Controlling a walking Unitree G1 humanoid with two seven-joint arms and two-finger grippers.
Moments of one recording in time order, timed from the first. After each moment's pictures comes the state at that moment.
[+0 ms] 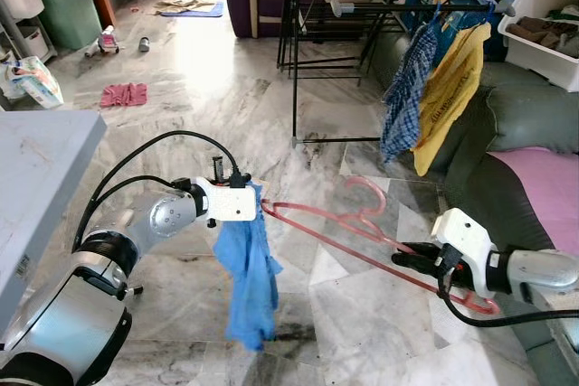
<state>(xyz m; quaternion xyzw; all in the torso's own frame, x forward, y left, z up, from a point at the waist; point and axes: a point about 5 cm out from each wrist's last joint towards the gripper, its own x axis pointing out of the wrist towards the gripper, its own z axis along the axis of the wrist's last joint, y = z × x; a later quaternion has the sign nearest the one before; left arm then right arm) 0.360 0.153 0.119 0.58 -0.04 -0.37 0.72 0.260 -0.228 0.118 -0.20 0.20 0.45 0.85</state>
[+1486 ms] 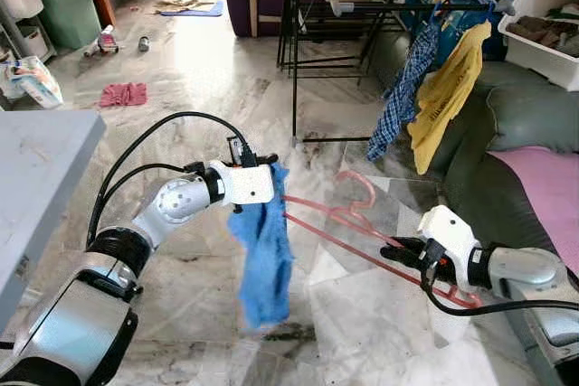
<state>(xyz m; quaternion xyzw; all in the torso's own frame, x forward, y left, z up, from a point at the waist) 0.360 0.128 0.150 0.50 -0.12 -0.40 0.76 0.271 -0.218 0.108 -0.20 0.19 0.44 0.86</state>
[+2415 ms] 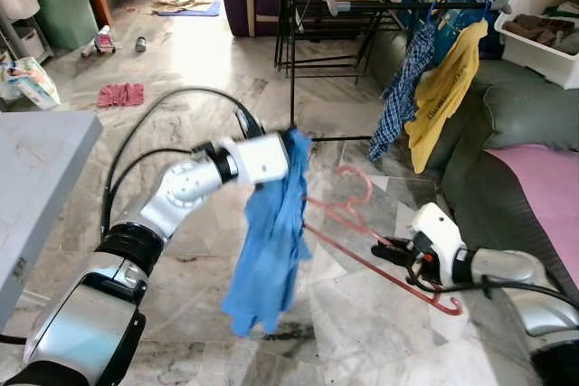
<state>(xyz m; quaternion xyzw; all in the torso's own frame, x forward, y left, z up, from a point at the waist) 0.363 0.108 0.198 0.42 -0.22 -0.36 0.81 0.282 -0.212 0.087 -0.13 0.23 0.40 0.88</state>
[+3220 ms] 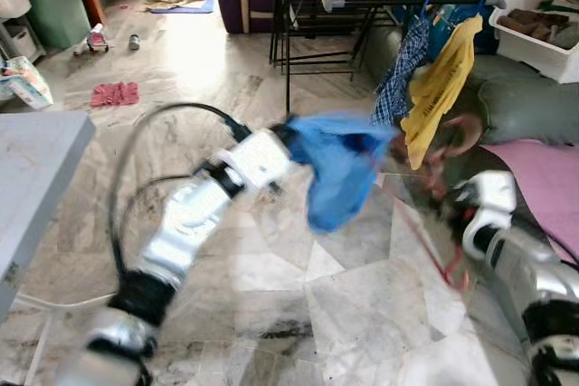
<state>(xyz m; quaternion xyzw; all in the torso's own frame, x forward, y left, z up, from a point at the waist) 0.319 0.076 0.186 0.26 -0.25 -0.35 0.87 0.332 -0.265 0.104 0.11 0.15 0.04 0.98</state>
